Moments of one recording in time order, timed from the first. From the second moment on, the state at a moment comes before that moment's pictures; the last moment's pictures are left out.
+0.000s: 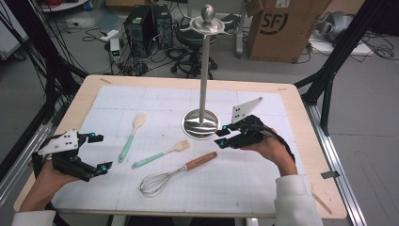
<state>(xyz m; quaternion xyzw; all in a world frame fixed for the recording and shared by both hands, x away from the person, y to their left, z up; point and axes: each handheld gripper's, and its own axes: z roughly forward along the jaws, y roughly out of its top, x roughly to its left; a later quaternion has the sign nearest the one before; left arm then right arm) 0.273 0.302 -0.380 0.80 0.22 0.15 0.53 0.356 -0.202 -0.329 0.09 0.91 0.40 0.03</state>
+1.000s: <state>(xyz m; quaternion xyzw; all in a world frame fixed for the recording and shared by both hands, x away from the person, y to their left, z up) 0.272 0.300 -0.381 0.81 0.22 0.15 0.53 0.379 -0.154 -0.370 0.06 0.95 0.29 0.02</state>
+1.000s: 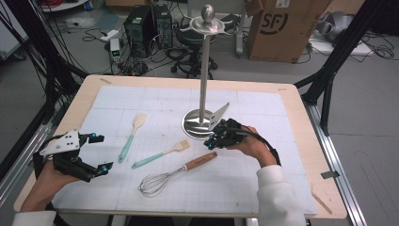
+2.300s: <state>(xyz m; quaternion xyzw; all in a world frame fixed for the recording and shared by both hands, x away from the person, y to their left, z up) 0.272 0.302 -0.384 0.81 0.23 0.15 0.52 0.383 -0.146 -0.403 0.07 0.97 0.23 0.00</state>
